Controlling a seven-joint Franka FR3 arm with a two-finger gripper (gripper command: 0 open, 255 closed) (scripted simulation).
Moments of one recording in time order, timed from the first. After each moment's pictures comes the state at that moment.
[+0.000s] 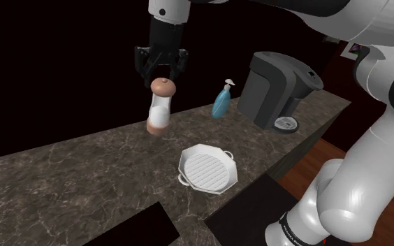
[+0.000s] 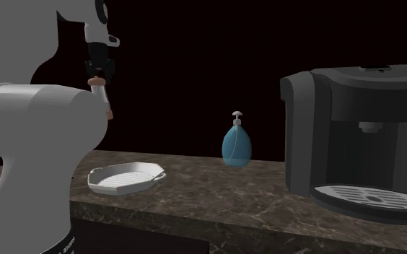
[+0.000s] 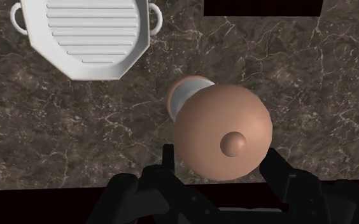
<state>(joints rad) 0.27 0.02 0.29 -1.55 -0.04 1.63 0.62</state>
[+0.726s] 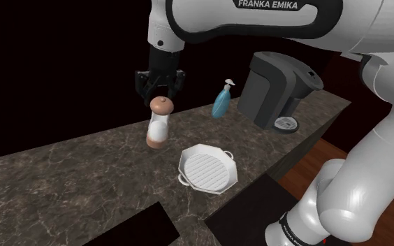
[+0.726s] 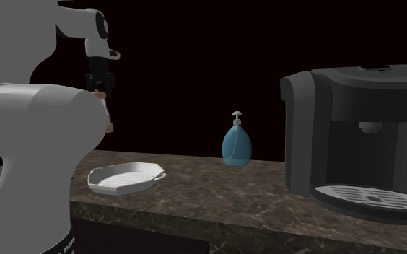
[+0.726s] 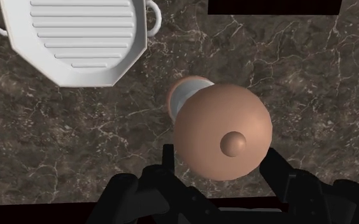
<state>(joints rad) 0.27 -0.01 0.29 -1.74 -0.03 1.79 0.62</state>
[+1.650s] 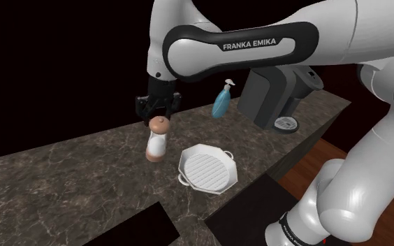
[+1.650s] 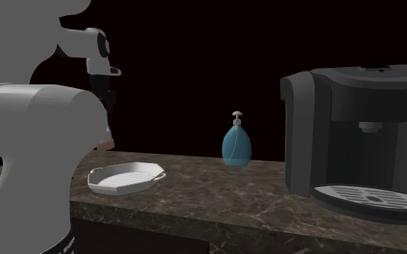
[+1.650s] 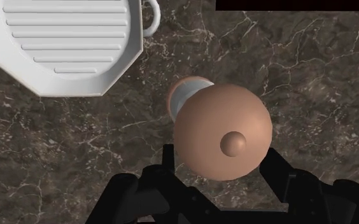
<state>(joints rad) 0.26 0.00 0.28 -1.91 -0.03 1.97 0.62</state>
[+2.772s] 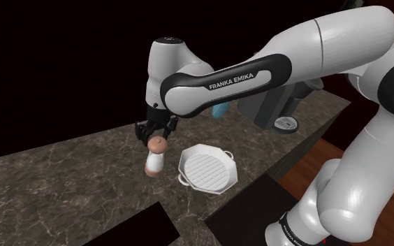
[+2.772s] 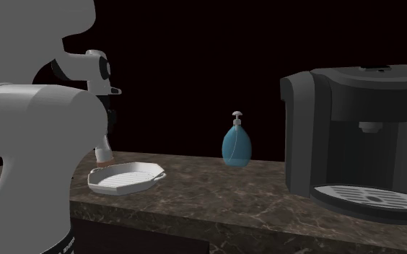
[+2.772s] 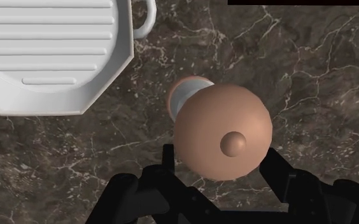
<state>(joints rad) 0.27 0.06 0.29 -2.06 -0.06 2.18 0.65</state>
